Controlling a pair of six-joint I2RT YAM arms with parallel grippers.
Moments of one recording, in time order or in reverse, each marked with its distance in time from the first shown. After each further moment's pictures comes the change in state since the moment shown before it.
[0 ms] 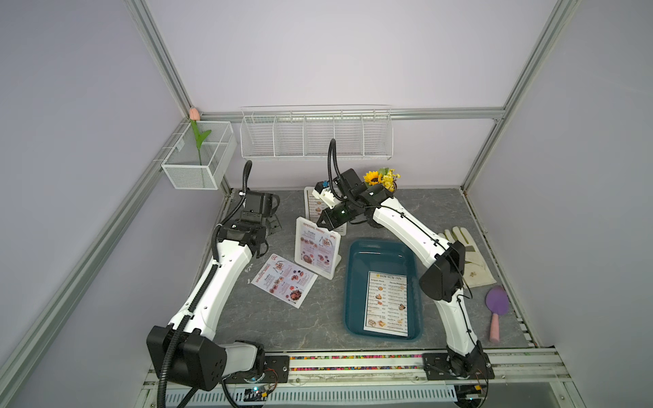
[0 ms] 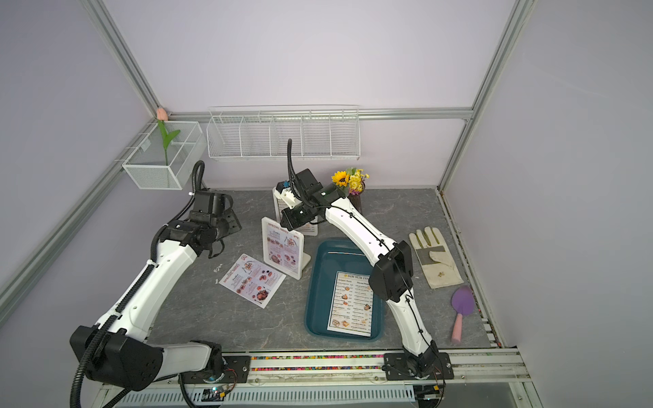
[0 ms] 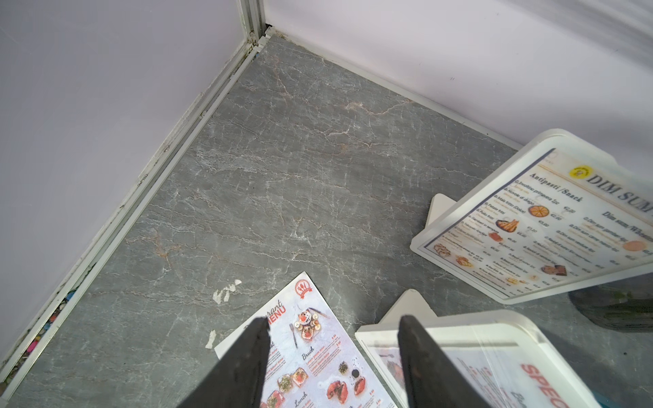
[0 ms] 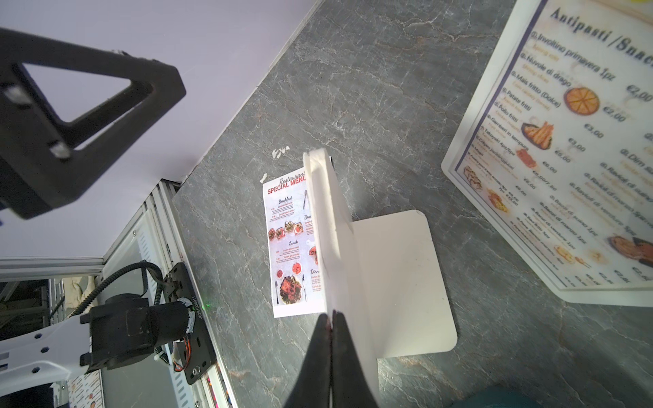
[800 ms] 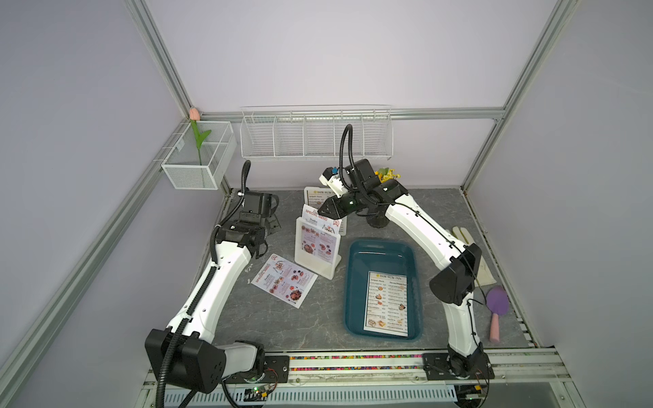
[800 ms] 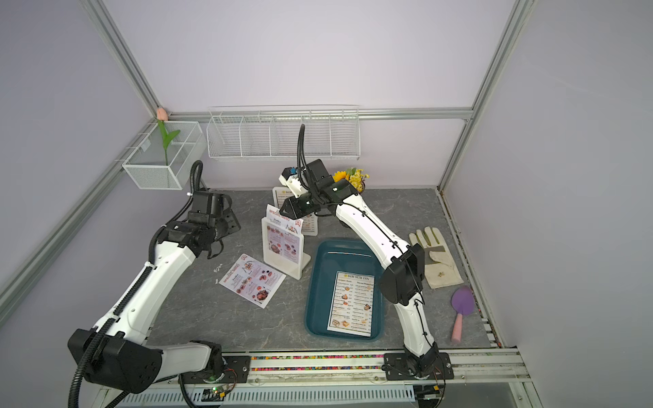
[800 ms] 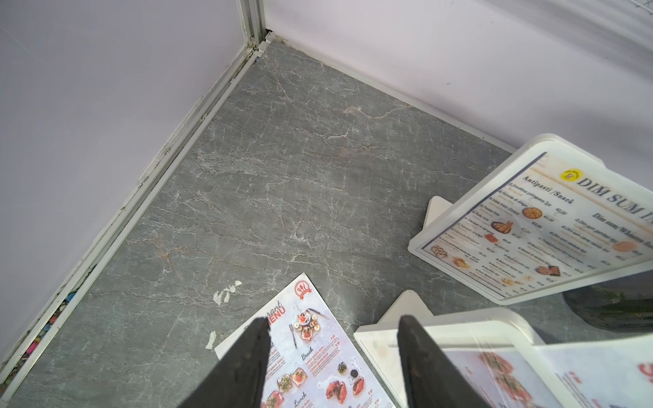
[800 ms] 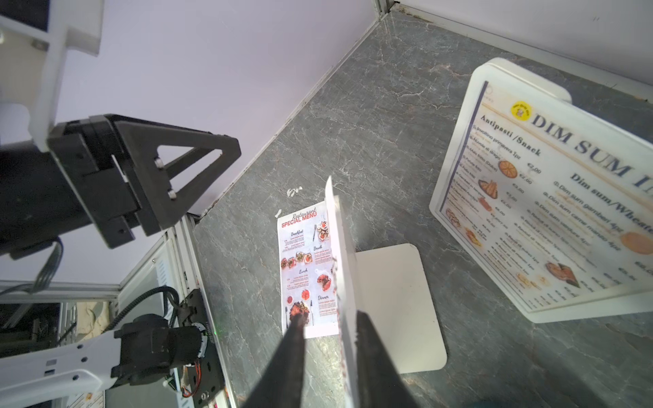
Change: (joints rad) left arm 0.000 -0.012 0.000 0.000 0.000 0.000; right arm -0.035 -0.089 -0.028 0.088 -0.029 0.017
